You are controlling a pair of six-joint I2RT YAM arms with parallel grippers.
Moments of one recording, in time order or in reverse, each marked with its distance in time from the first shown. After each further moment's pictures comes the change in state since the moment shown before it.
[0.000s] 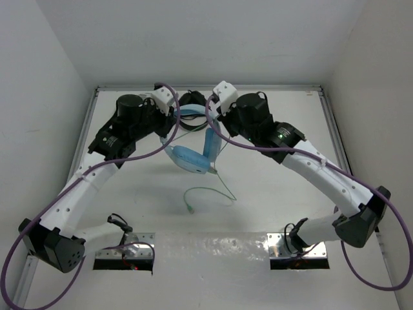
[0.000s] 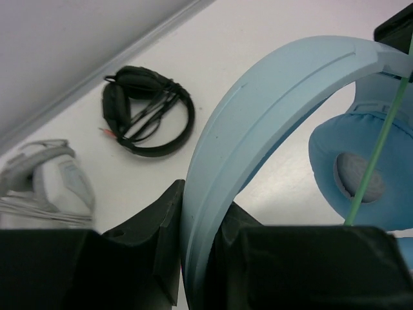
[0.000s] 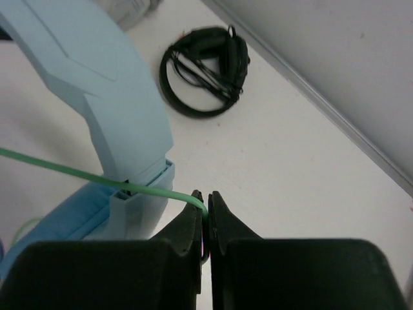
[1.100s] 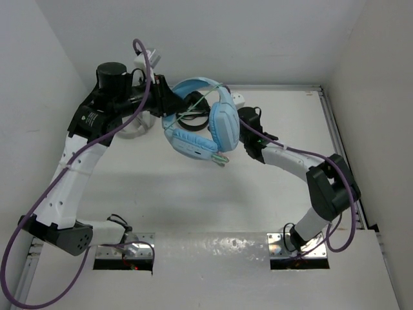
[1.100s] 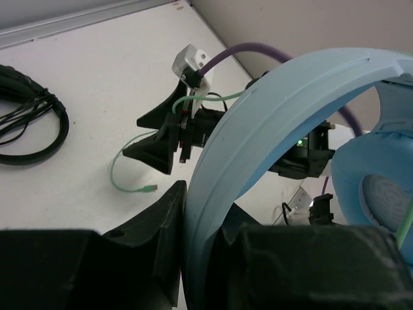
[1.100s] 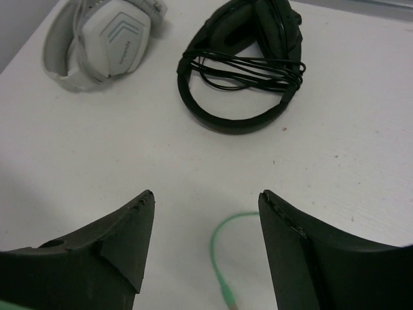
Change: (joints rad) left arm 0.040 0.145 0.478 -0.288 0.305 -0.554; right arm -0.214 0.227 -0.436 0.790 -0.309 0.461
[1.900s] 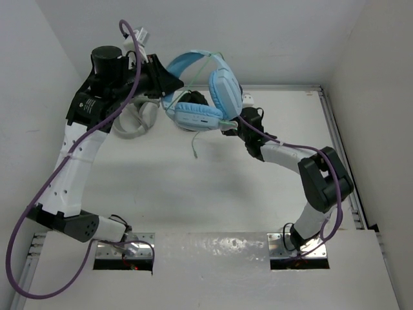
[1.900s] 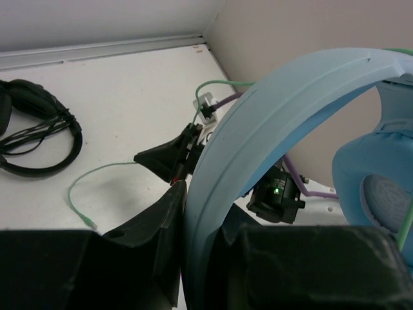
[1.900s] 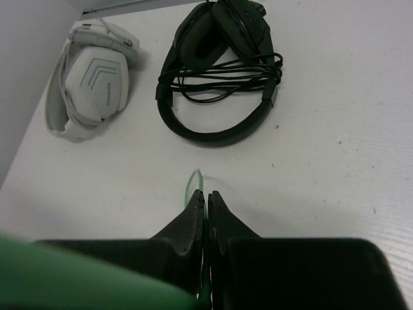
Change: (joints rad) left arm 0.037 0.109 0.187 -0.010 -0.071 -0.119; right arm -0.058 0.097 -0.016 0.119 0.045 0.242
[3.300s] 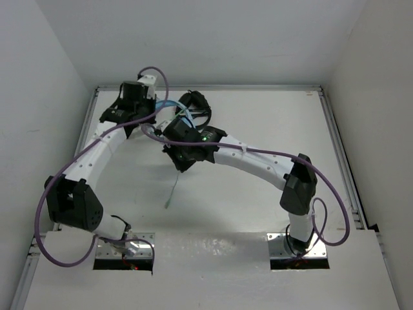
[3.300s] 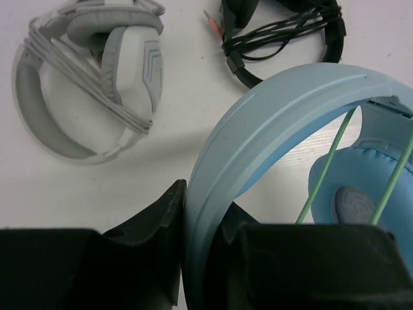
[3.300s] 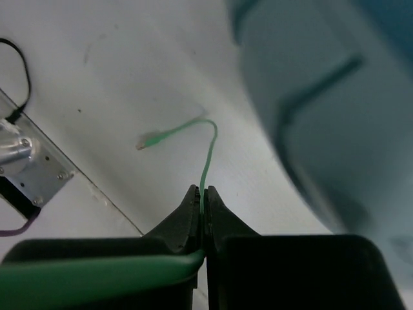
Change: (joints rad) left arm 0.132 0.090 -0.486 0.149 -0.492 0.403; right arm 0.550 0.194 0.804 -1.188 0.031 -0.255
